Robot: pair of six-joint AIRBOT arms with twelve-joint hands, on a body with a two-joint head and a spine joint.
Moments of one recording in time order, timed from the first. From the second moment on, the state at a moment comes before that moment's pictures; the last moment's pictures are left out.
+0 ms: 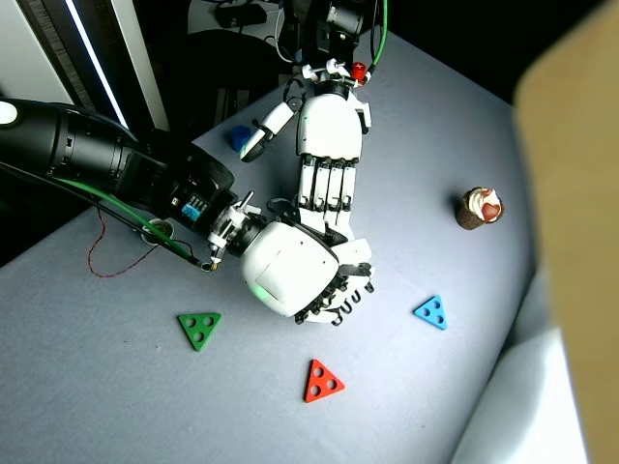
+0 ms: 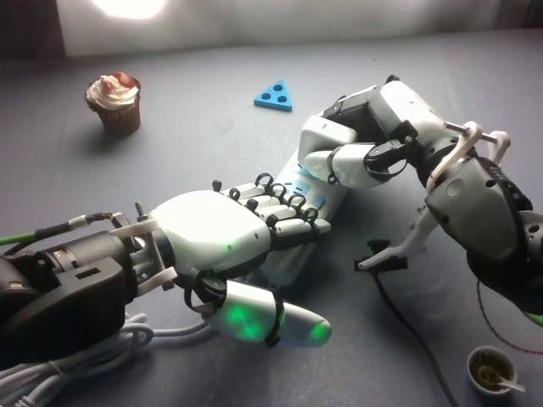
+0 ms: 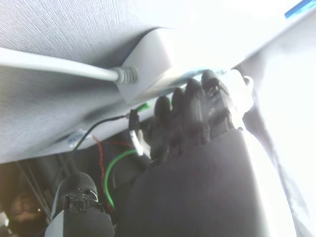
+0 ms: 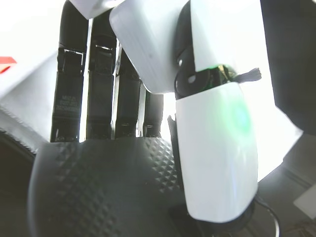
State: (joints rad) left arm 0.80 -1.15 1.03 -0.20 -0.42 1.12; right arm -0.33 -1.44 1.24 1.07 0.86 -0.94
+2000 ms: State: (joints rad) left arm 0.79 -1.15 1.03 -0.23 -0.41 1.13; right arm -0.59 -1.18 1.22 -0.19 0.90 -0.97
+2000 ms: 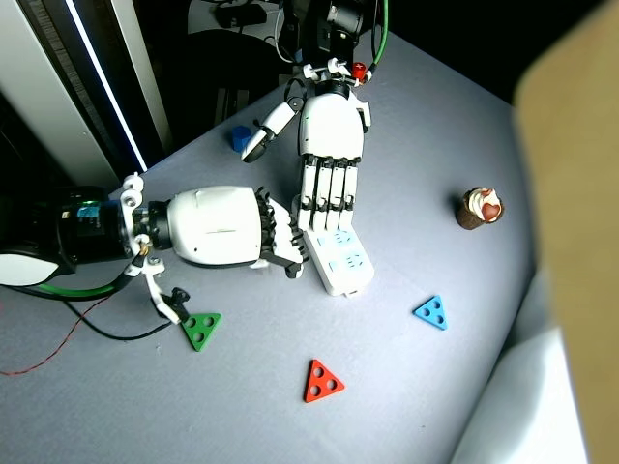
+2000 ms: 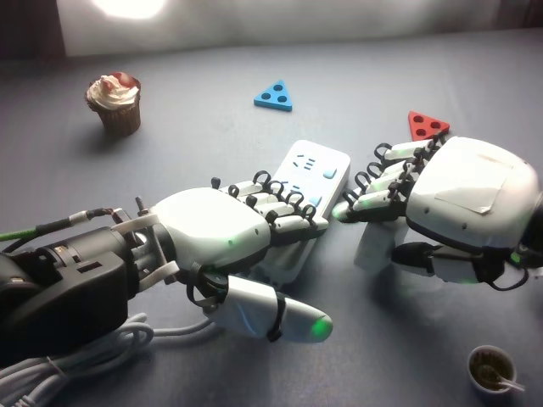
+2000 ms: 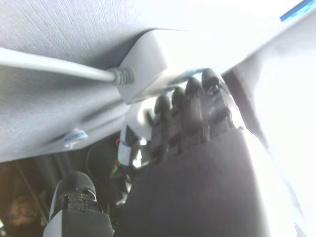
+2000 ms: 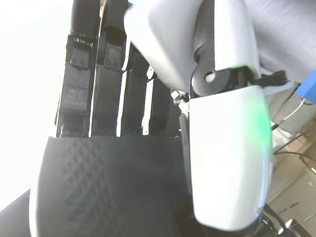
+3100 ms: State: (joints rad) left arm 0.60 -1.04 0.96 -0.25 -0.29 1.18; right arm -0.72 -0.77 0.71 0.10 0.97 -0.39
